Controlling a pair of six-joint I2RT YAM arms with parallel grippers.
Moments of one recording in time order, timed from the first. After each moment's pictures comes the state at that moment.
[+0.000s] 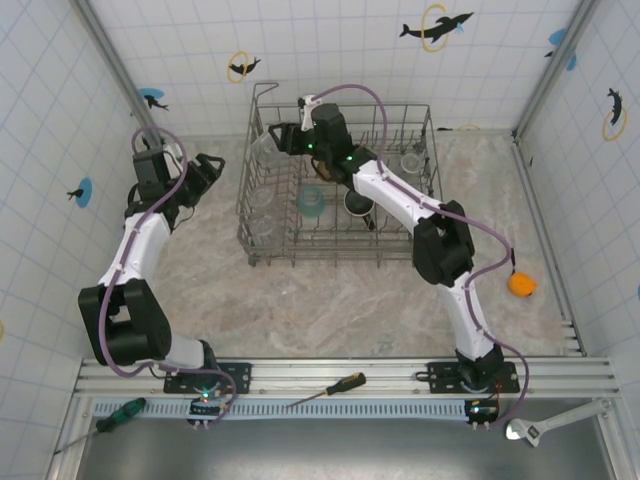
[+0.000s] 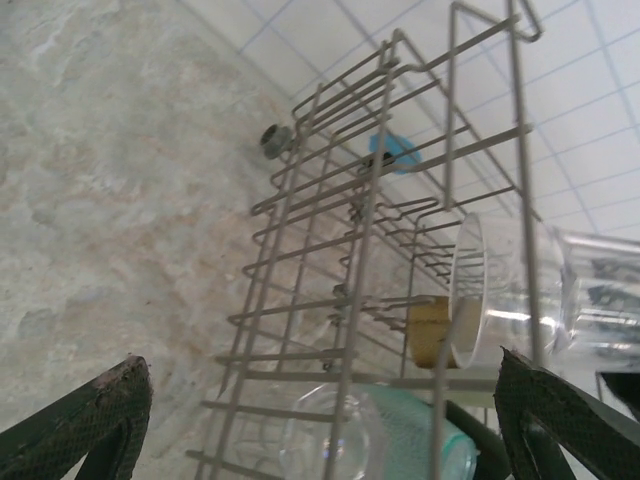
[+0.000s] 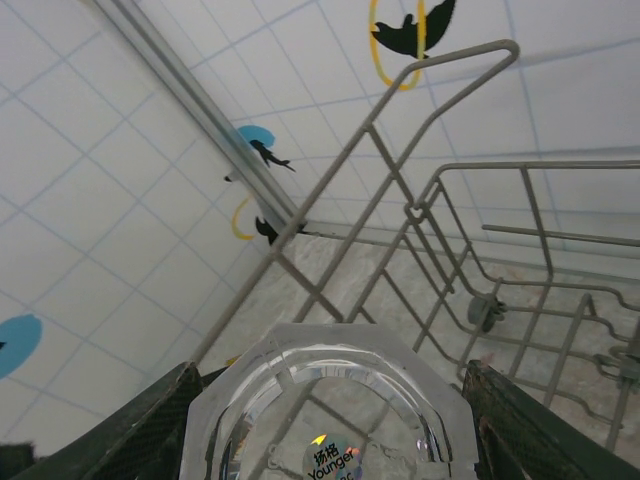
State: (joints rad) left arm 0.12 1.45 1.07 -0.21 0.50 -0.65; right arm 0.68 2.27 2.09 -0.06 -0.13 0.49
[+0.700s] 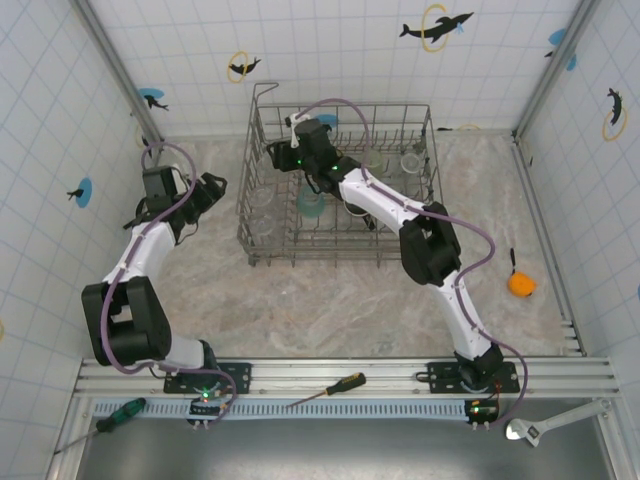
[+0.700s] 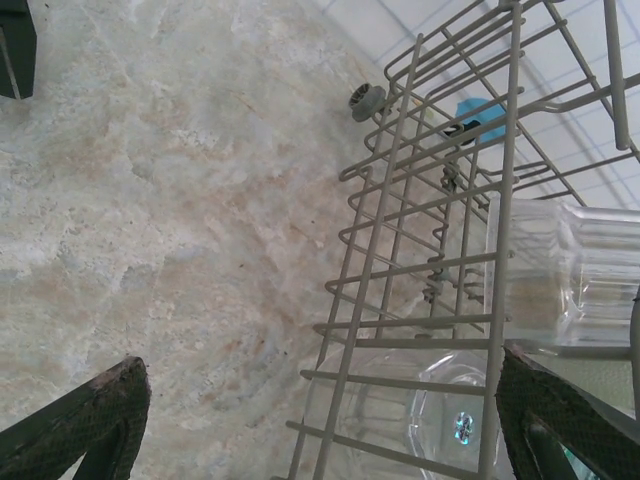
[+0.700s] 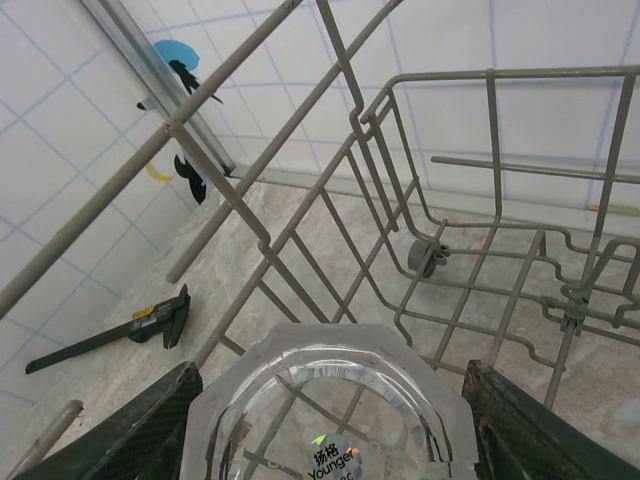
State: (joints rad) left arm 0.13 1.44 0.96 -0.18 0.42 -0.57; right arm 0.73 2.35 2.12 -0.13 0.00 0.38
